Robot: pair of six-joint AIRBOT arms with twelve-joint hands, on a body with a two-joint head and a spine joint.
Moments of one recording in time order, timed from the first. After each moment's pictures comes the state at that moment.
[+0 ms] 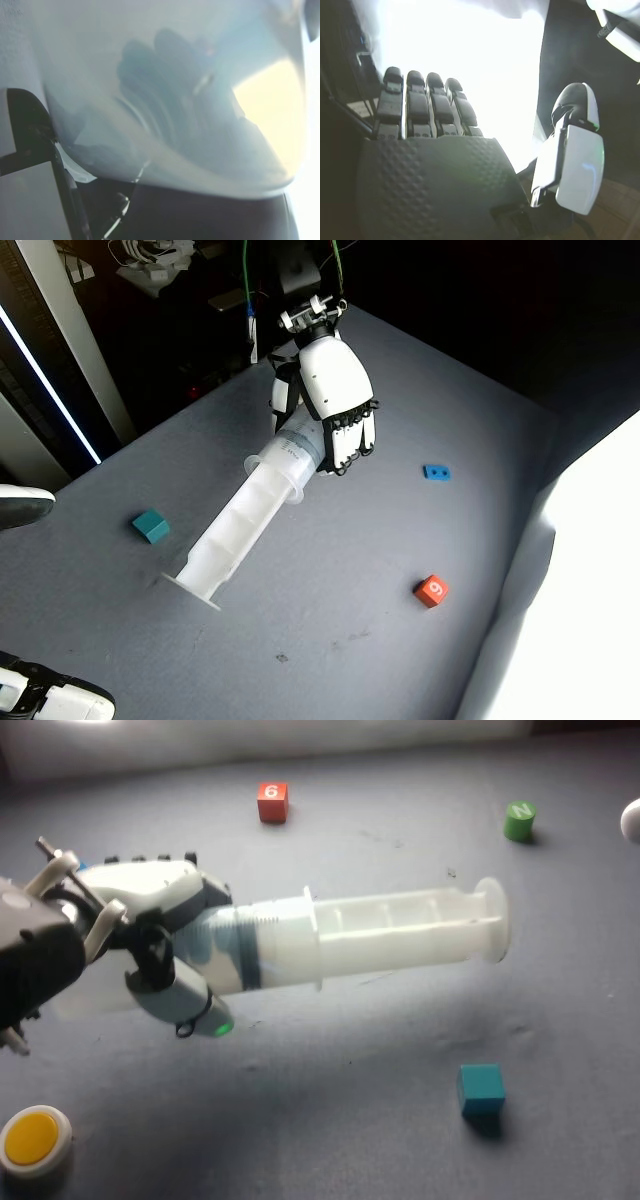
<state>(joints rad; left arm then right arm) 0.61 -0.96 0.89 -1.43 -0.51 2.01 -0.33 -0.53 0.80 0.50 0.29 -1.05</state>
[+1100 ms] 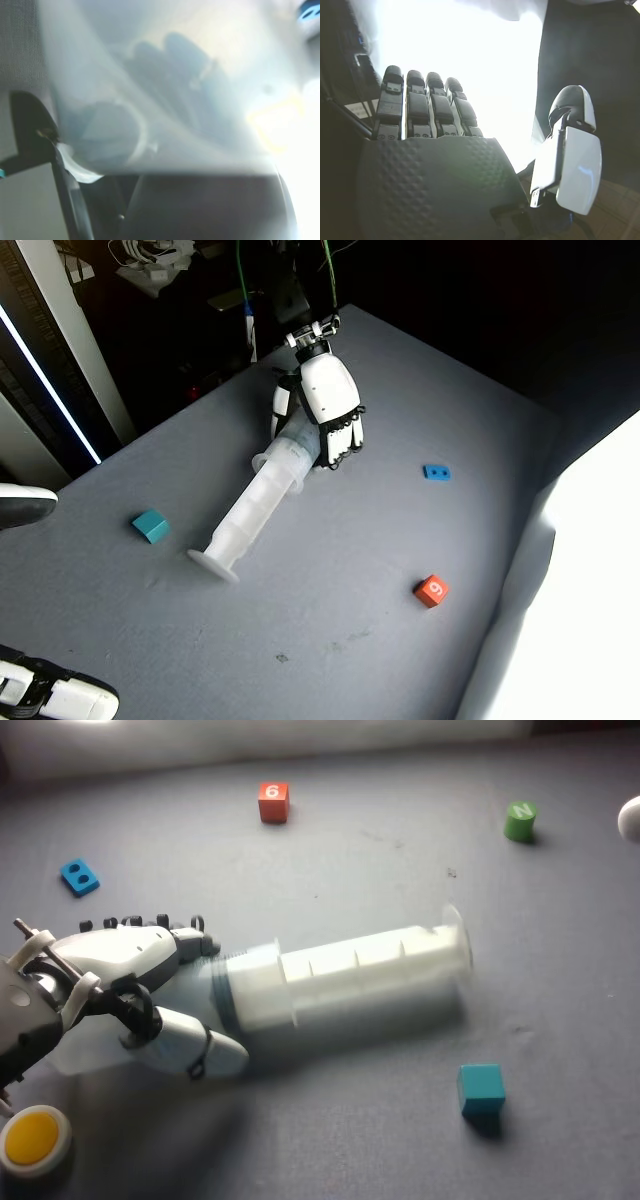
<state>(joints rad) 0.81 -0.98 0.91 -1.17 -0.55 1.67 -0.33 -0.53 0.80 0.50 0.29 -1.05</state>
